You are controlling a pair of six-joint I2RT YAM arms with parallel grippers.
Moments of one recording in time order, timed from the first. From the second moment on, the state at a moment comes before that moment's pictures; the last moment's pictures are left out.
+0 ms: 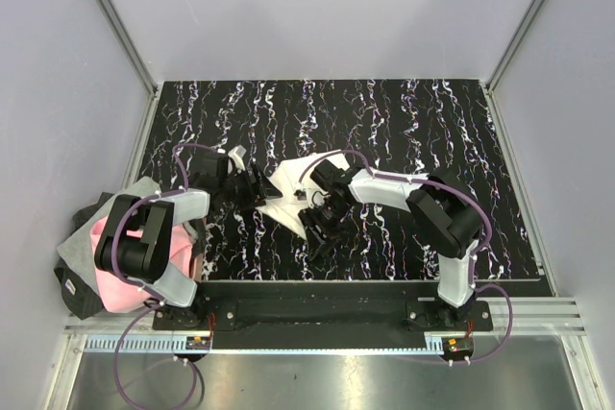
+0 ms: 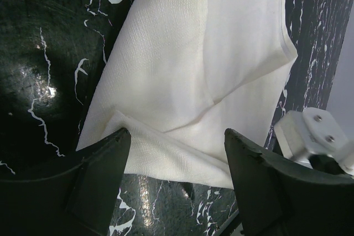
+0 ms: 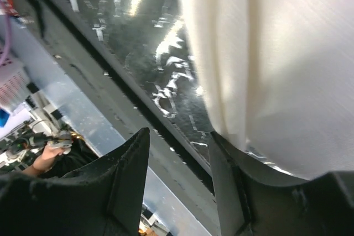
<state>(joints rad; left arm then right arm) -0.19 1.57 0.63 0.12 0.55 -0.61 0.79 1.92 1.21 -0.66 -0.68 0.26</state>
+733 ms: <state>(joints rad) -0.19 1.57 0.64 0.13 0.55 -0.61 0.76 1.94 1.28 -0.72 -0.48 0.23</state>
